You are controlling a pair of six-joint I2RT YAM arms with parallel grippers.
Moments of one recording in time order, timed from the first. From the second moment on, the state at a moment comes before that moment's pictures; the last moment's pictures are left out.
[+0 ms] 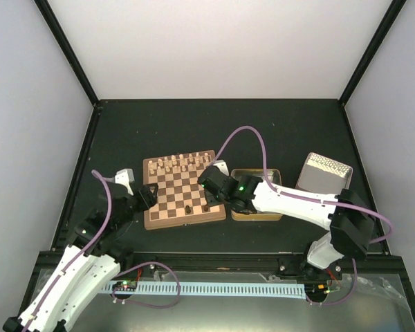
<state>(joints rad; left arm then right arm) -0.44 0.42 0.54 -0.66 -0.07 -0.73 1.09 1.53 1.13 -0.61 0.31 0.72</state>
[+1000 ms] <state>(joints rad) -0.44 0.45 0.54 -0.67 -0.07 -0.73 1.09 1.68 1.10 -0.63 0.22 0.74</state>
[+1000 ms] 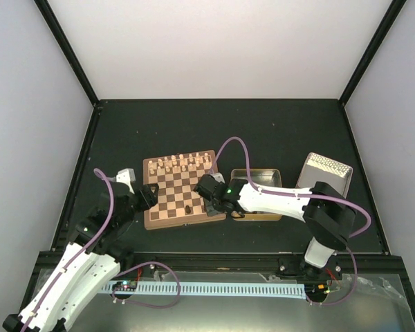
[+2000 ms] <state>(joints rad) -0.44 0.45 0.54 -0.66 -0.03 -0.73 1.03 1.44 1.00 -0.62 0.31 0.81</state>
